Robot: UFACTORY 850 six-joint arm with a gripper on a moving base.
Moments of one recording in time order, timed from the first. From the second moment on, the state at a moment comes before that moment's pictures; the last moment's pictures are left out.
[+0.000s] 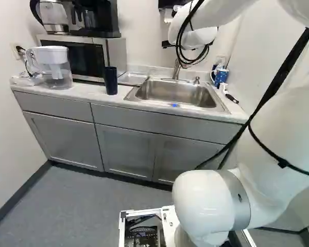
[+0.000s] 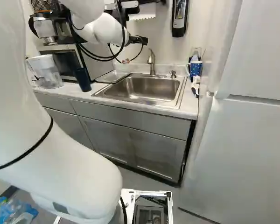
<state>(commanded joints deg) -4.1 6.8 -57.3 0.0 14.4 0.0</state>
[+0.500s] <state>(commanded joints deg) -4.1 6.8 -57.3 0.0 14.4 0.0</state>
